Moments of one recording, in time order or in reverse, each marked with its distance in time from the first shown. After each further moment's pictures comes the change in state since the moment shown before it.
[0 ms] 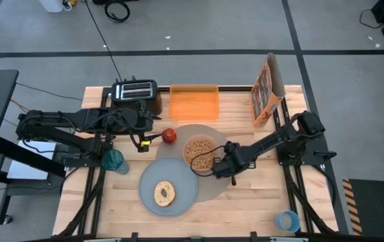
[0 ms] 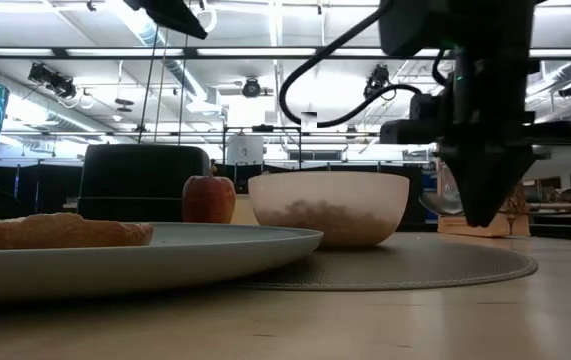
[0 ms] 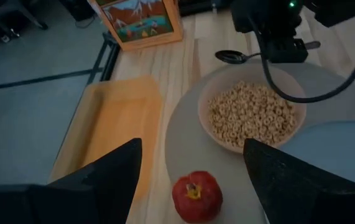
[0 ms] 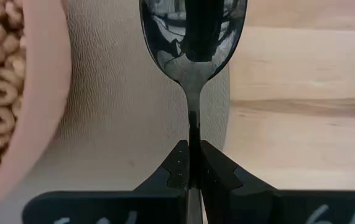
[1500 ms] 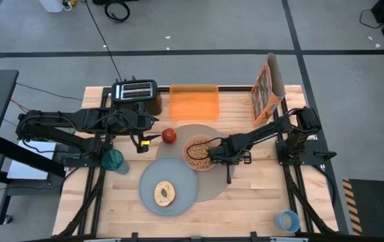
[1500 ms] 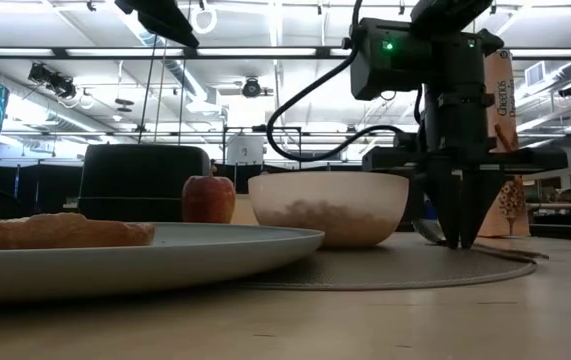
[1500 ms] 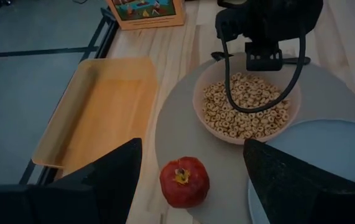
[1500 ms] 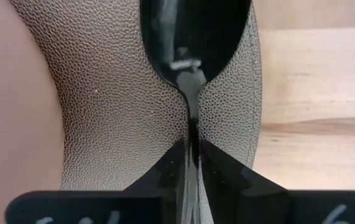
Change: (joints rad) left arm -0.001 -0.004 0.000 -0.059 0.000 -0.120; right arm -0.184 0.004 -0.071 0.155 -0.195 -0.130
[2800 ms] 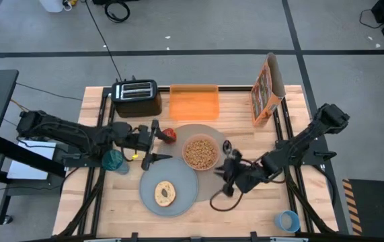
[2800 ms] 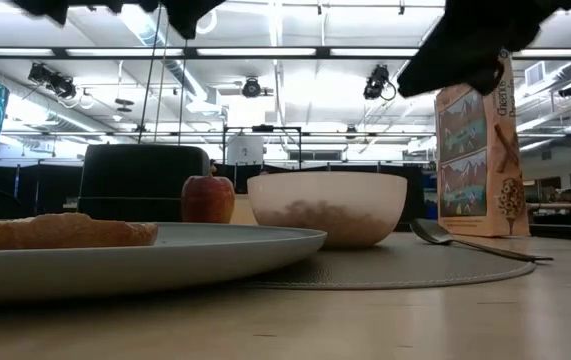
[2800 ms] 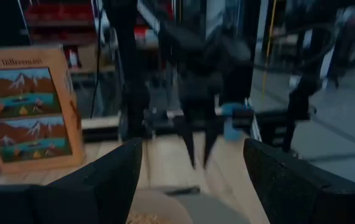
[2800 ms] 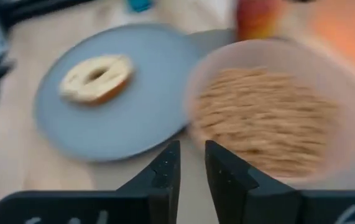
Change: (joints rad) left arm -0.072 0.004 -0.474 1.122 0.342 -0.019; right arm 0.422 -0.320 -0.175 0.580 0.617 -1.053
